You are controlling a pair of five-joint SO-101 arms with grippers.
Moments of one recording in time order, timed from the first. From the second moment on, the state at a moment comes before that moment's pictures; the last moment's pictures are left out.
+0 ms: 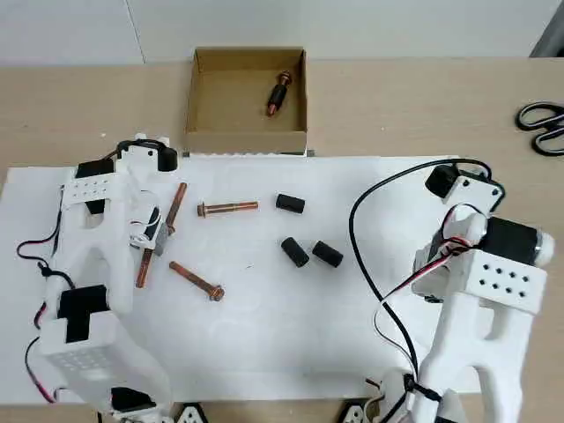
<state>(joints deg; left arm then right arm) -14.5 15.2 11.9 79.0 -18.2 15.2 -33.3 27.5 98.7 8.0</state>
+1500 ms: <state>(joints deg) -4.5 -41.2 20.2 78.3 2.2 -0.5 -74.9 37.5 89.2 7.4</state>
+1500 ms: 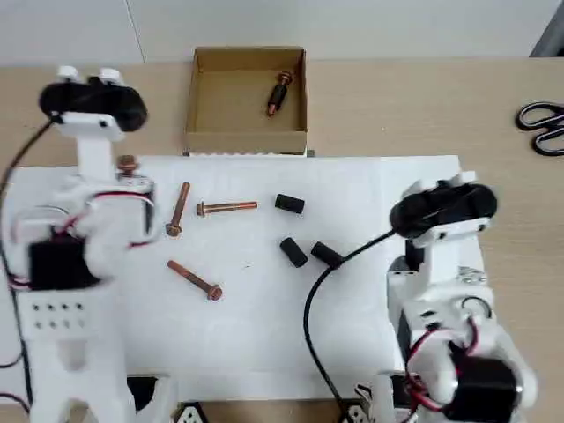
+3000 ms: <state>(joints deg) 26.3 -94.8 69.2 51.2 40.8 -41.4 -98.4 84.3 51.1 7.4</state>
